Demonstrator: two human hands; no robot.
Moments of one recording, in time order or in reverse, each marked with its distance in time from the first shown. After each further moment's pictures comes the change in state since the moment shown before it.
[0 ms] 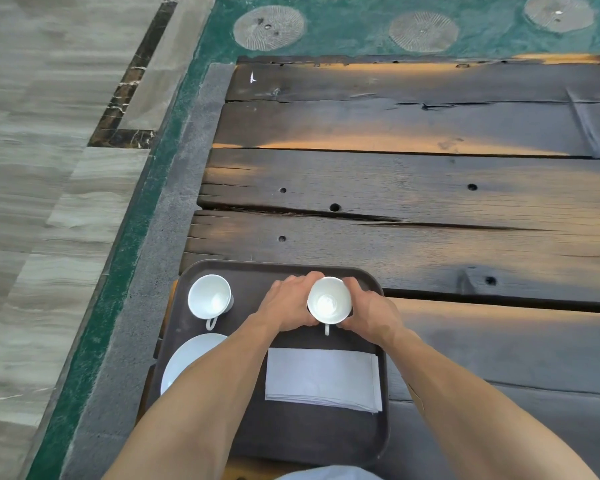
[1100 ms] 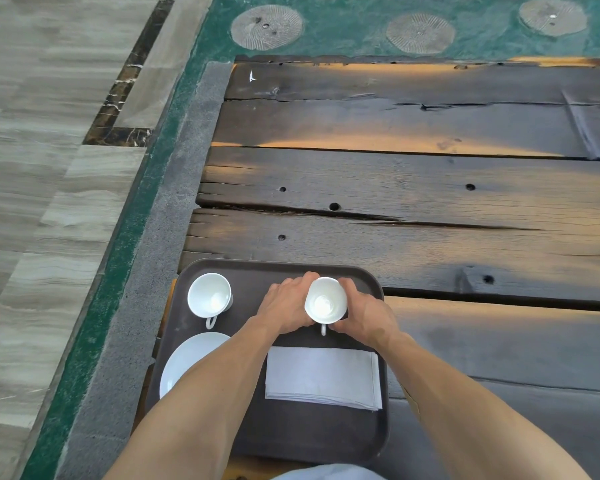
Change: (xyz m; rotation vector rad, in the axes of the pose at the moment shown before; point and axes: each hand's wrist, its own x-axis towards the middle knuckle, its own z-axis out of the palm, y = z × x) left_hand -0.004 -0.003 0.006 -0.026 0.017 -0.031; right_hand -0.006 -0.009 0.008 0.045 0.025 0.007
